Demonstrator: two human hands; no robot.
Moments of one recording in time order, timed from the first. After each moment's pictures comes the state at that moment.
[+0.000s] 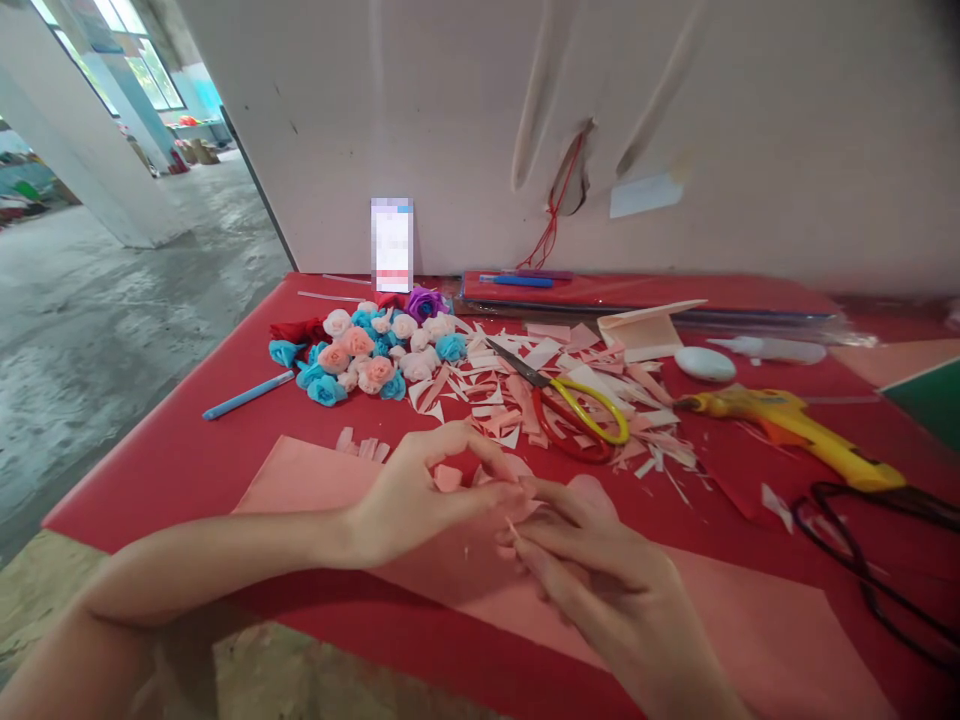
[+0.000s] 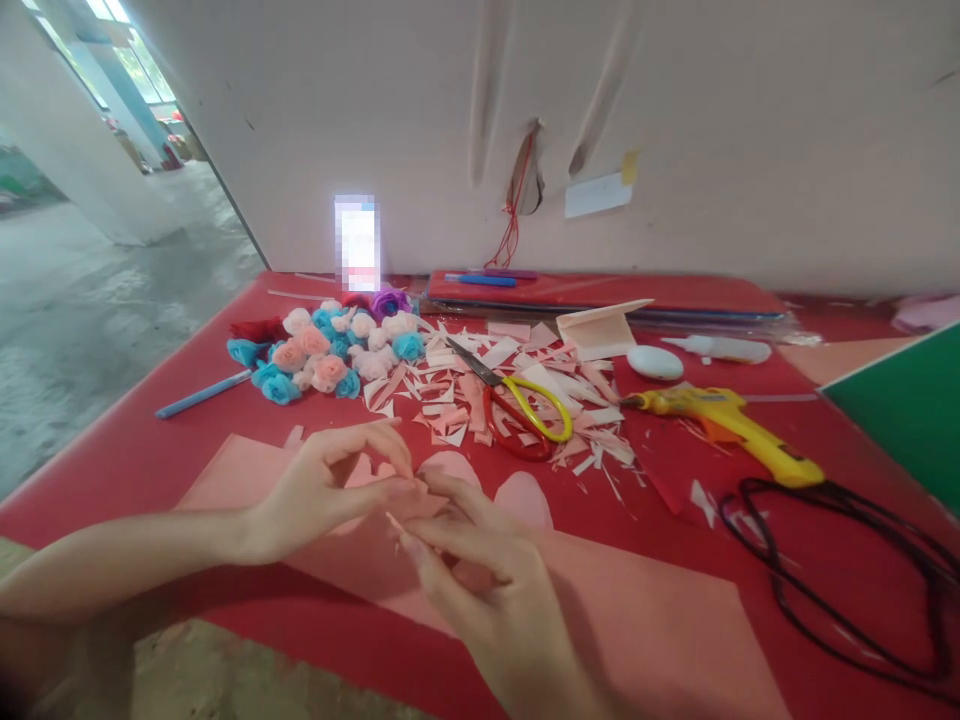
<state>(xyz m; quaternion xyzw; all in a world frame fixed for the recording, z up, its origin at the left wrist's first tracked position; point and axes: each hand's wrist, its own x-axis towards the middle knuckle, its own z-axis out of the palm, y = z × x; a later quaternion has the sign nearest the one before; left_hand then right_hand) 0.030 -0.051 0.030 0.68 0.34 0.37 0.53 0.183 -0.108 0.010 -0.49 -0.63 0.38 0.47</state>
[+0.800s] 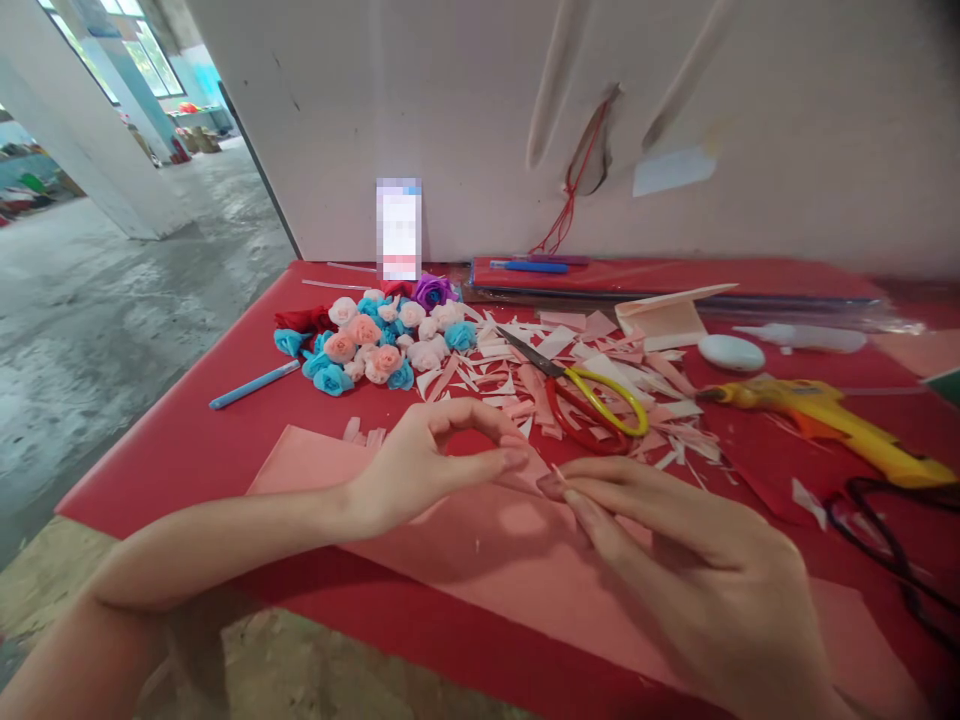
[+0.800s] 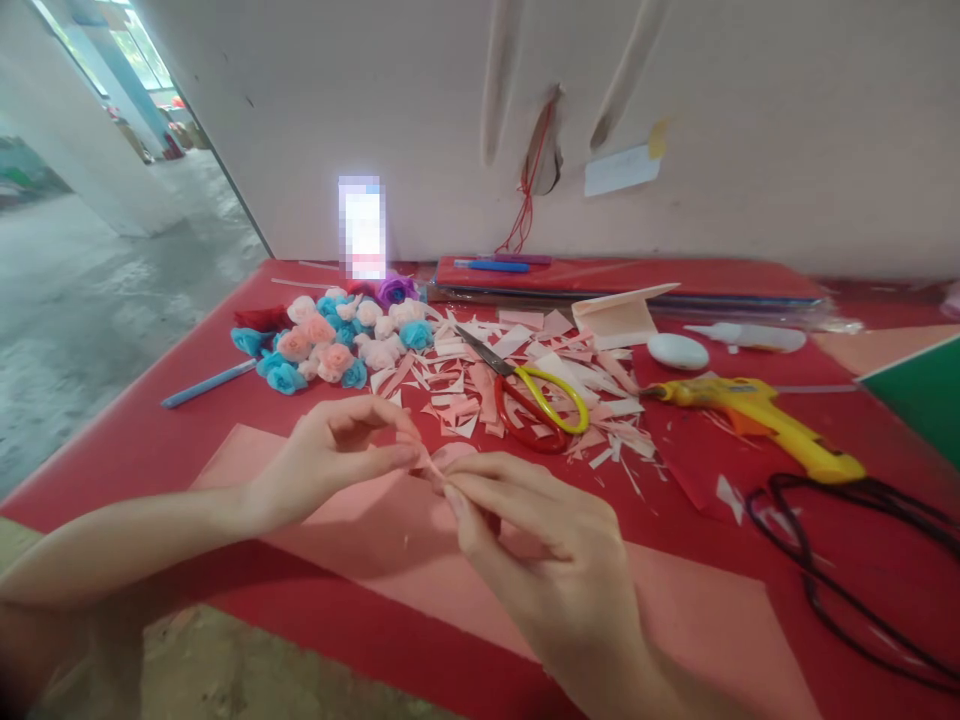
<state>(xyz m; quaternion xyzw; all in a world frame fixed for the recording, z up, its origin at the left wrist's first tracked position) 0.029 -0.042 0.037 0.61 0.35 0.37 0.61 0.197 -0.100 0.025 -0.50 -0.71 0.18 0.46</state>
